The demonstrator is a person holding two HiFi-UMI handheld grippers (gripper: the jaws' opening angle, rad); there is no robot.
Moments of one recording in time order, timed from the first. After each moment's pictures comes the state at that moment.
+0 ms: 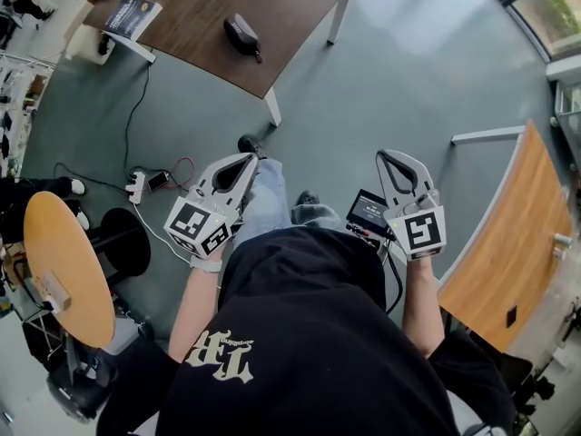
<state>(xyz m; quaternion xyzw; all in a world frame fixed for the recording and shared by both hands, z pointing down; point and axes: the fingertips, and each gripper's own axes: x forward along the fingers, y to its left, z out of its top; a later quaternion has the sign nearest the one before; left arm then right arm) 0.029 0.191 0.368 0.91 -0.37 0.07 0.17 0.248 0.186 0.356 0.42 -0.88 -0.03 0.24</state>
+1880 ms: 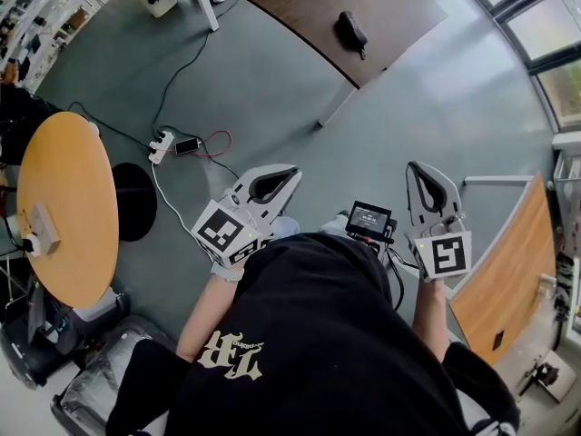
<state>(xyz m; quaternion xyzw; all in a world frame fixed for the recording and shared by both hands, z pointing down) -0.168 0.354 0.311 0.91 -0.39 -0.03 0.15 0.002 0.302 0.261 0.38 -0.89 -0.08 0.22</state>
